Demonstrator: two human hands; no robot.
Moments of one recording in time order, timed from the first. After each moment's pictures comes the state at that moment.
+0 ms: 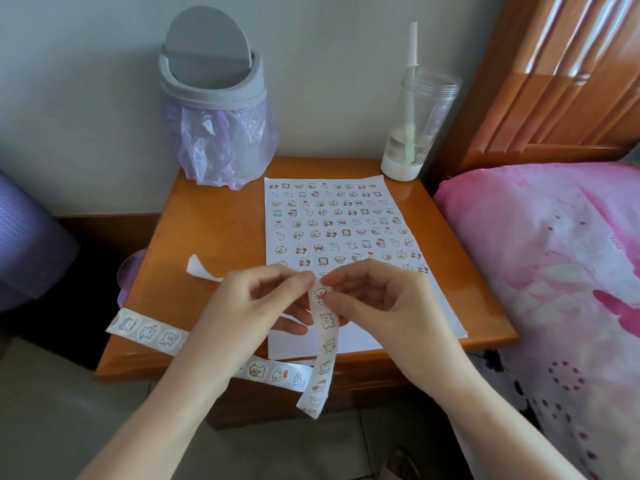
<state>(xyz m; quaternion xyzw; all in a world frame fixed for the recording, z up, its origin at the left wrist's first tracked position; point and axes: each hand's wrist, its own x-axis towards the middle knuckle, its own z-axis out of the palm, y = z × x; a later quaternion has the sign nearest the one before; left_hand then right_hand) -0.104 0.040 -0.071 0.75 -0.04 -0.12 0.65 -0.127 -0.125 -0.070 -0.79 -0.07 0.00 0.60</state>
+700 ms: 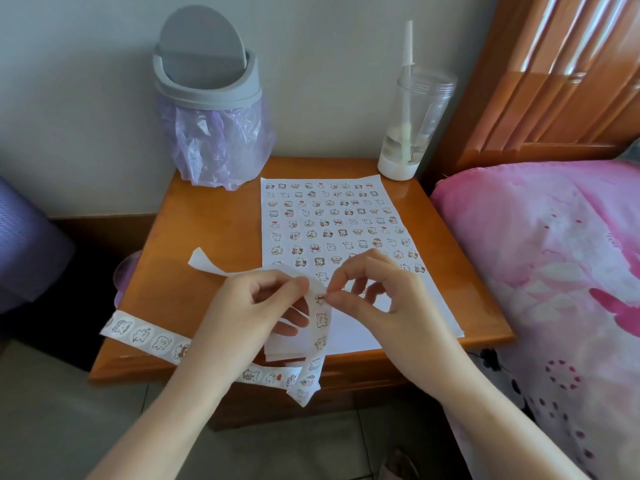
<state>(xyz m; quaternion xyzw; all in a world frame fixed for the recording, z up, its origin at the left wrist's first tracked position) -0.100 0.035 -0.082 0.78 -0.03 -0.10 0.62 -0.125 -0.126 -0.069 -0.87 -0.07 -0.05 0.49</state>
